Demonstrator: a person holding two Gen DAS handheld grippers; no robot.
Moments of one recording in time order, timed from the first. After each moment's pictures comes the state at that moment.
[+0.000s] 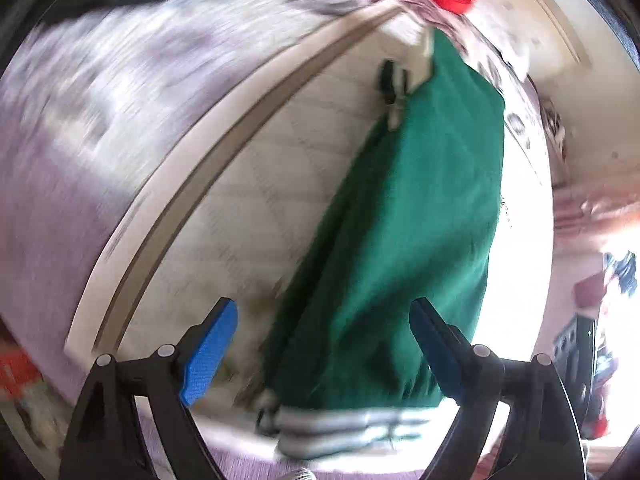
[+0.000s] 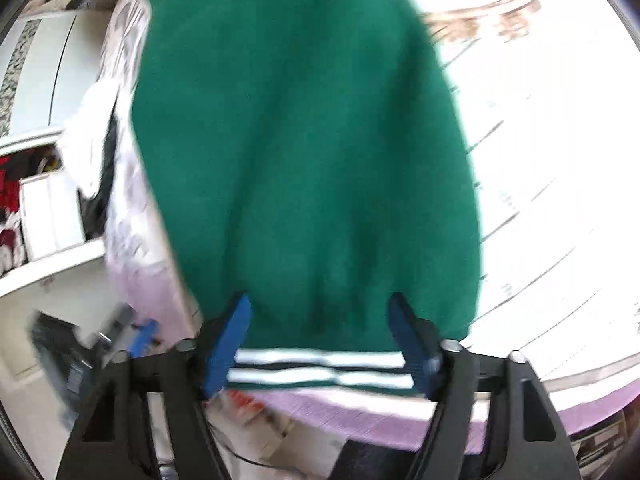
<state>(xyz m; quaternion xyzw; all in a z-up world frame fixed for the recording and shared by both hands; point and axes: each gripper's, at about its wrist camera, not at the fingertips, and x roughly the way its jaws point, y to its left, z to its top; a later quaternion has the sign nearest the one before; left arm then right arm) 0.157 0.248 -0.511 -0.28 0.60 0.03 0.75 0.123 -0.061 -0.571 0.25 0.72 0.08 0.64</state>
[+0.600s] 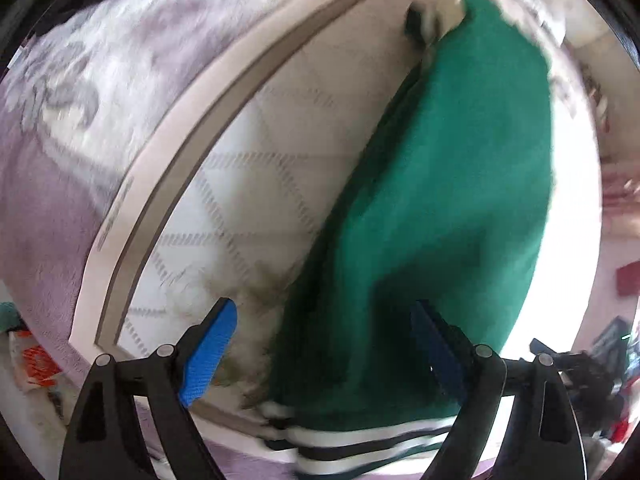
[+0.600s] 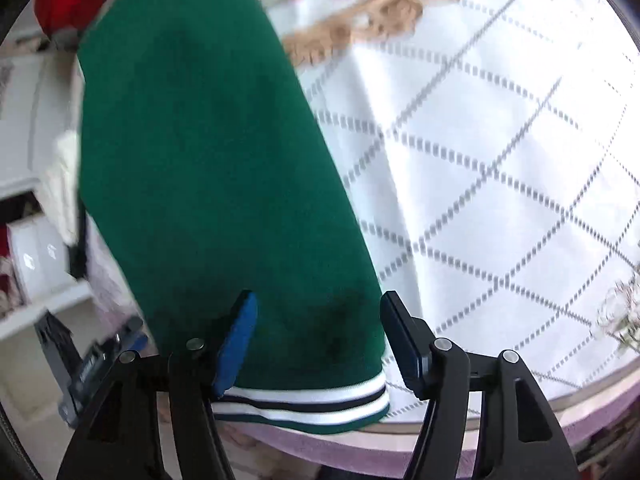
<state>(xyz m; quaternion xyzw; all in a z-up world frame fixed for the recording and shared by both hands) 0.176 0.243 -0.541 -0.25 0.66 0.07 0.71 0.146 -0.133 -0.600 0.30 0.71 0.03 0.64</state>
